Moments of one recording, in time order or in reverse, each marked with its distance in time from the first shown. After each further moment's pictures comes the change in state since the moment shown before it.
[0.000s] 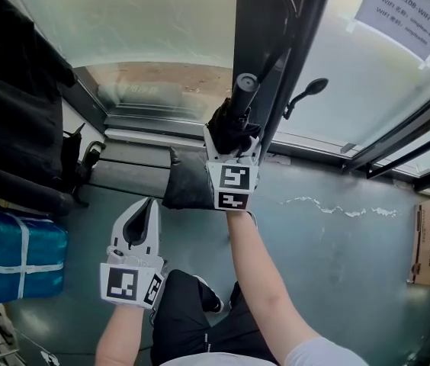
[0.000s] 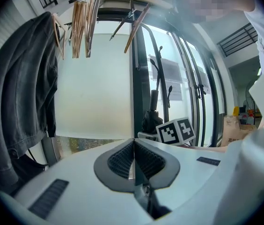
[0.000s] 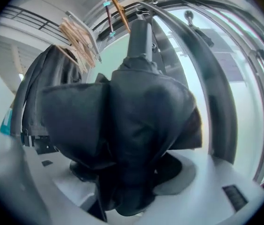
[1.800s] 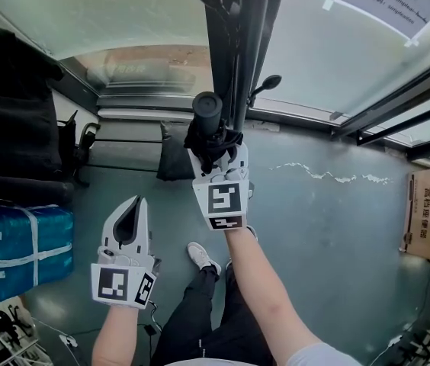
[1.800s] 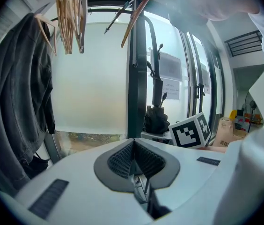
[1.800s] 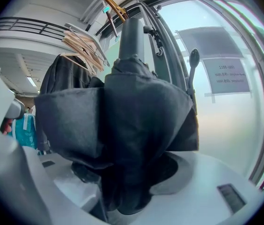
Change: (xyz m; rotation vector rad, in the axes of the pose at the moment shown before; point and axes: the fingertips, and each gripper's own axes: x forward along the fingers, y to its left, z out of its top) left arm -0.027 -0.036 0.061 -0.039 0.164 -0.018; right arm -0.086 0.017 0.052 -0.036 0.117 0.108
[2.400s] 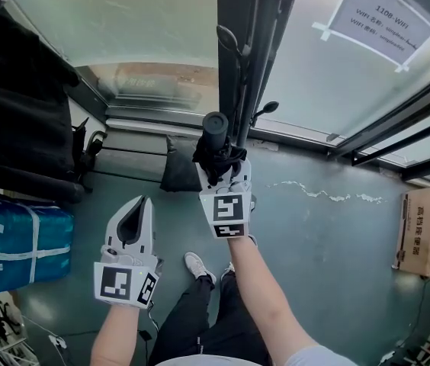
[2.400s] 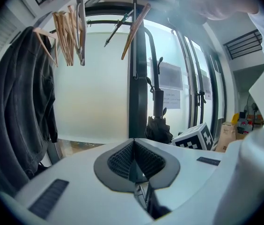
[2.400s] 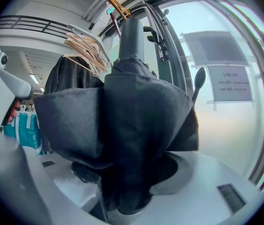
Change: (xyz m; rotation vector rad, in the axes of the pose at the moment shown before) left arm -0.022 -0.003 0.052 -0.006 -0.078 0.020; right arm -0.019 0.007 0.025 -0.035 0.023 0.013
